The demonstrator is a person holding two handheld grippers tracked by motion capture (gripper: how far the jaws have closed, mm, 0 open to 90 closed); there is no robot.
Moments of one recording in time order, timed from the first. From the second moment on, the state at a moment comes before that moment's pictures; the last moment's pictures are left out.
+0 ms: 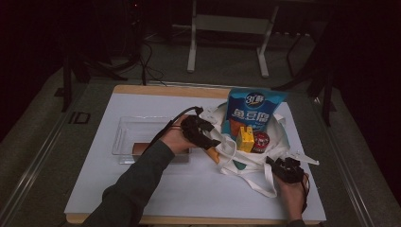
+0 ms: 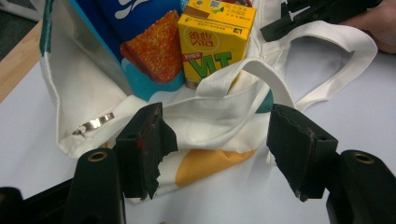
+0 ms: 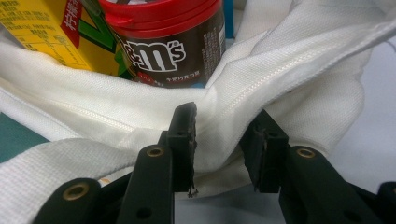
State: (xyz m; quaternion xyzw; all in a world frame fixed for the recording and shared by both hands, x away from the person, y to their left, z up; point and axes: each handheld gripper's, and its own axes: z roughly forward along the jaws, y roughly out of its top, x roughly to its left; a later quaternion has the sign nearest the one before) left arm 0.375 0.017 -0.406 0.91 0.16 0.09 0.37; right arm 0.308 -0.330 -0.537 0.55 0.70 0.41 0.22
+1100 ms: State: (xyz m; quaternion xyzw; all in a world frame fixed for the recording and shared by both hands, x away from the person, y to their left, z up) left arm 0.385 -0.016 -0.423 0.91 0.16 0.10 0.38; right arm 0.308 -0.330 -0.537 0.55 0.70 0.41 0.22
